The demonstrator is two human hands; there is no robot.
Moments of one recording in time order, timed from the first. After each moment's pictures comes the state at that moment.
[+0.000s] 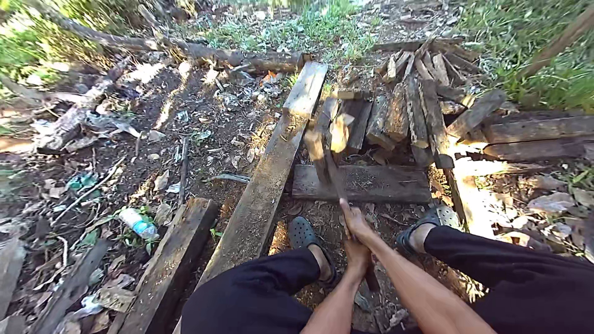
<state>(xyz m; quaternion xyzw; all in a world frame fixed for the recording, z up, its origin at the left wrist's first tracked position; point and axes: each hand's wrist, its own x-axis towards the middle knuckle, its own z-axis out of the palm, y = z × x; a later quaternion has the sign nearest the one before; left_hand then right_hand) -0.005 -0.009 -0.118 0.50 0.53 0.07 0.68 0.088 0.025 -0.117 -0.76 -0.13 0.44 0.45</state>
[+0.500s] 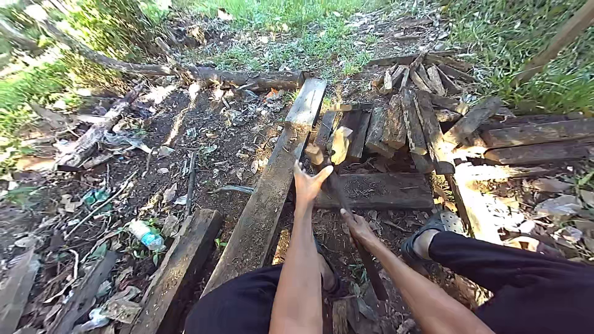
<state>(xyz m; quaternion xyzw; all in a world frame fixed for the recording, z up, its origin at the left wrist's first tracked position) 0.033 0.205 0.020 0.71 0.40 0.27 0.52 0.088 0.016 -0.122 -0.74 -0.09 0.48 0.47</state>
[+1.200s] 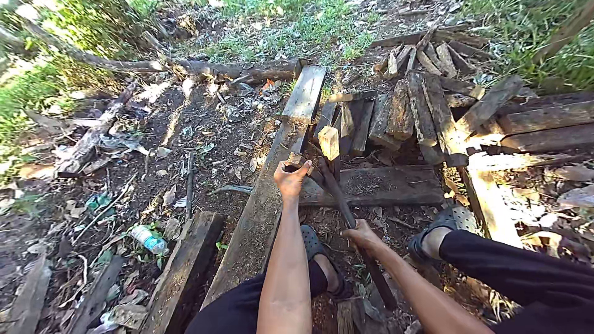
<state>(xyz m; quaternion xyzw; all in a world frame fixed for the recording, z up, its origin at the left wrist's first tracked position) 0.035 0.266 -0.013 0.71 0.38 0.42 0.42 0.080 0.020 -0.126 -0.66 -0.07 0.55 0.51</state>
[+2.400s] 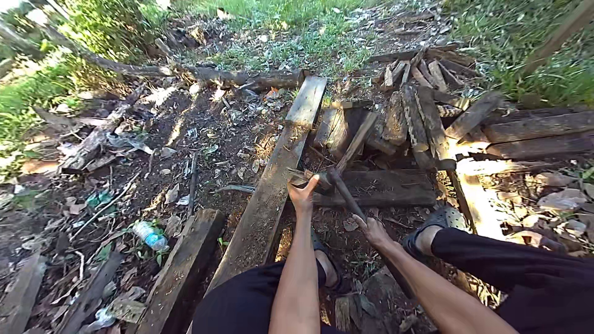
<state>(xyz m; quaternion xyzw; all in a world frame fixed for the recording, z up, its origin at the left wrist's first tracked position) 0.021 0.209 -0.047 0.58 0.37 0.47 0.56 0.110 -0.022 -0.153 -0.86 -0.21 0.37 0.27</state>
